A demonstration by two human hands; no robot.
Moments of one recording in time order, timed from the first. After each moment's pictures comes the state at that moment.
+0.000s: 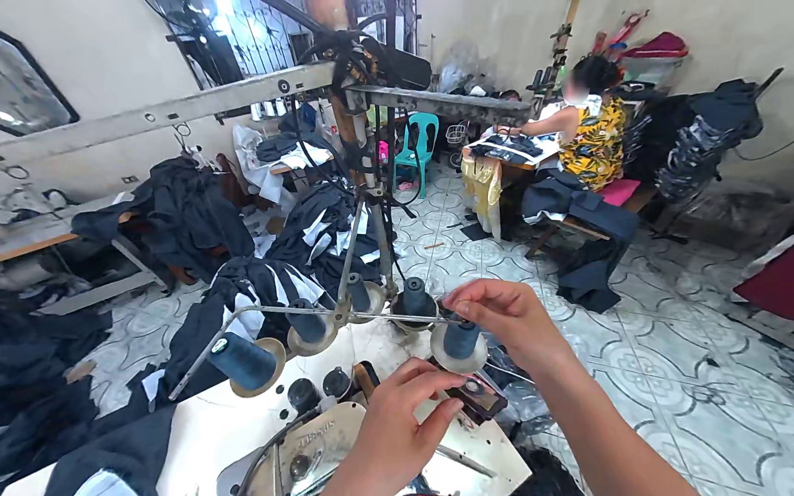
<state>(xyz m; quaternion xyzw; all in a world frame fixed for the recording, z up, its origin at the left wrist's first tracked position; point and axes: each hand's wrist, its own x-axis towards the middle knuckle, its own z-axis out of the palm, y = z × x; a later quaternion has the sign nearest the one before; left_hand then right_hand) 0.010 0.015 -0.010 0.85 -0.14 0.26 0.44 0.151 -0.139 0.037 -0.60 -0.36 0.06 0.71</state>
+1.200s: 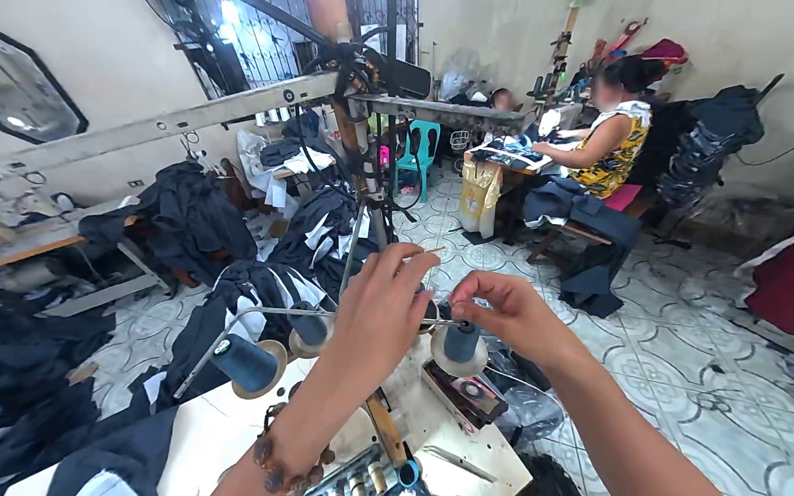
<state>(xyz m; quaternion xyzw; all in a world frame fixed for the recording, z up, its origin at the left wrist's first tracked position) 0.064 0.039 0.096 0.94 -0.09 0.32 0.12 0.164 -0.147 0.054 -0.66 -0.45 0.05 0.60</state>
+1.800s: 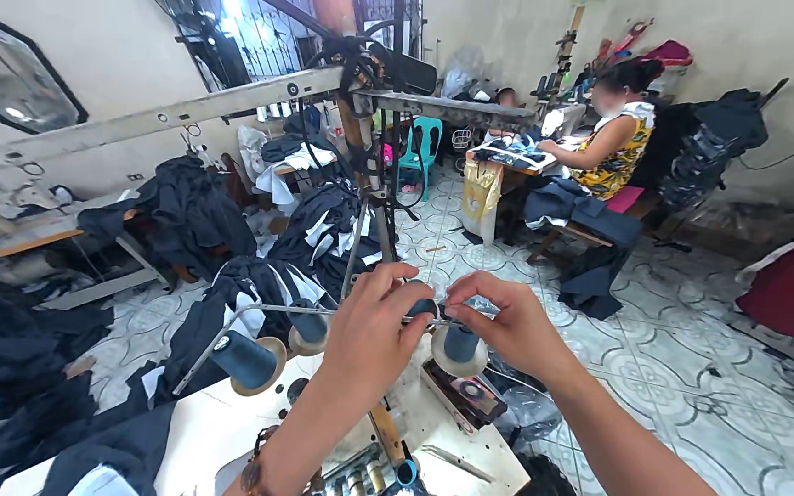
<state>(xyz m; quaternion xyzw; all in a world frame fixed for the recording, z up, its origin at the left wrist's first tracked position) 0.047 0.046 0.074 0.93 -0.07 0.34 0.15 0.158 -0.136 0.046 -0.68 -0.49 -0.12 0.53</state>
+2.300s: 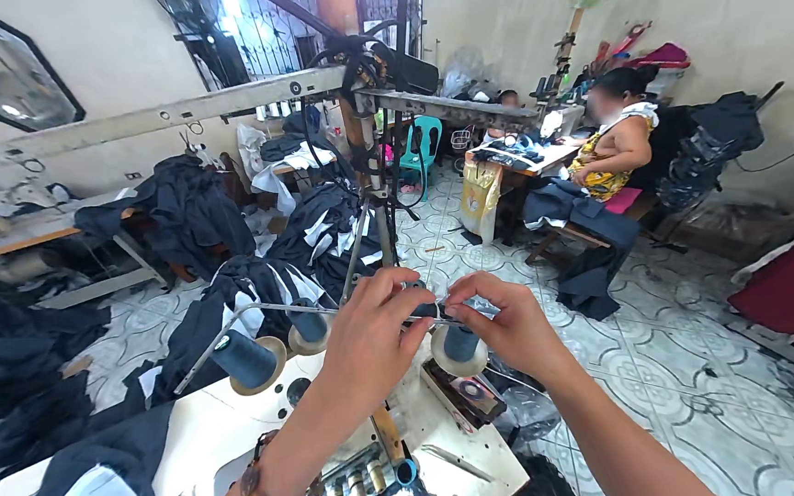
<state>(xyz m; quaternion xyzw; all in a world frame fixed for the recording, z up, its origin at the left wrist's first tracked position) 0.042 0.046 0.071 0.92 -0.07 0.34 0.16 0.159 -0.133 0.043 -0.69 -0.49 -0.14 0.52</state>
